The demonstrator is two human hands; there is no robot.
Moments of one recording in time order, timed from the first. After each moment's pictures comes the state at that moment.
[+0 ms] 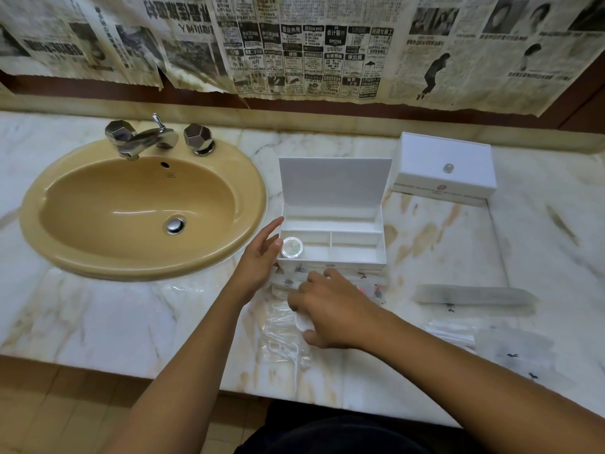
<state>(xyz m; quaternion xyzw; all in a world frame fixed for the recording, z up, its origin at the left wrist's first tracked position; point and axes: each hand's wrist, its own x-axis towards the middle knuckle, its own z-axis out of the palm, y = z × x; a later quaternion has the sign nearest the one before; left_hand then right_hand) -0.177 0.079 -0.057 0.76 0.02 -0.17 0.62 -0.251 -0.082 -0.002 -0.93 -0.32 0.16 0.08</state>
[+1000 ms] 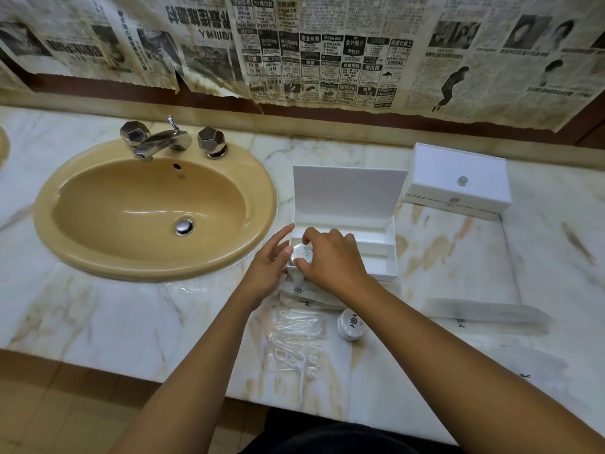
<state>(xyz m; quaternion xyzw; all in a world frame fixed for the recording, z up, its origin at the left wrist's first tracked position) -0.174 0.083 -0.059 0.75 0.02 -0.18 0.64 -0.177 -0.064 -0.015 -0.98 -0.07 0.06 0.18</state>
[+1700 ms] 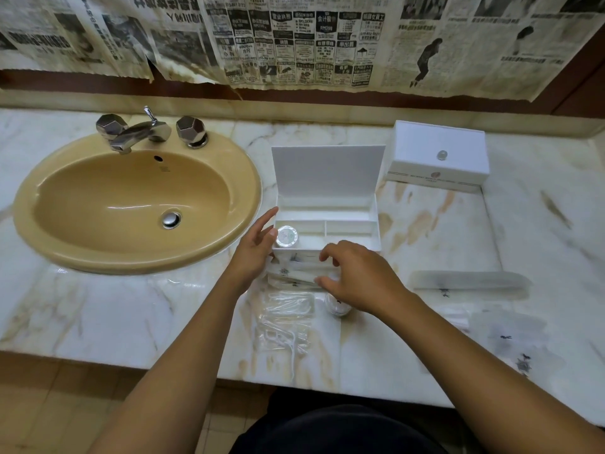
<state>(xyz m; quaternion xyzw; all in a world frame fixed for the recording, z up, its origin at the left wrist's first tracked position) -0.177 0.080 -0.059 0.77 0.03 -0.17 0.62 -0.244 -0.116 0.004 -0.96 -0.06 0.13 0.22</state>
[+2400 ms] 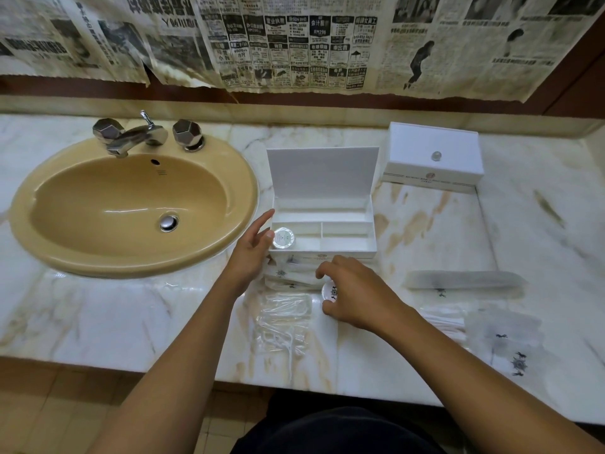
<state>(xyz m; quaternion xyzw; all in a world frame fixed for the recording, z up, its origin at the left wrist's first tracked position) -0.177 0.079 -0.062 0.76 0.03 -0.16 0.63 -0.263 -0.118 -0.007 -0.95 -0.09 0.17 0.23</state>
